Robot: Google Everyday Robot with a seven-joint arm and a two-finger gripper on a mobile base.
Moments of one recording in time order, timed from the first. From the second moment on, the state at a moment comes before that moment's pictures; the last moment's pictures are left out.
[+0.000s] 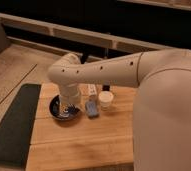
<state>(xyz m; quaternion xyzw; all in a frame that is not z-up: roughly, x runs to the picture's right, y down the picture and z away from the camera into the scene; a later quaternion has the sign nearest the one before) -0.107 0.103 0.703 -0.26 0.23 0.64 0.68</state>
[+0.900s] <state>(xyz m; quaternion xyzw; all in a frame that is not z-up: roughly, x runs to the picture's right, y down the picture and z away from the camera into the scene) -0.061 0.044 0.701 -0.21 0.15 0.66 0.70</state>
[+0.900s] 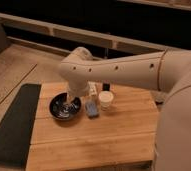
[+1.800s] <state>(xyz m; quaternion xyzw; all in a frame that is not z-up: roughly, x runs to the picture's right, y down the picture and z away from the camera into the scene) 0.067 0.023 0.756 -0.15 0.16 0.75 0.62</state>
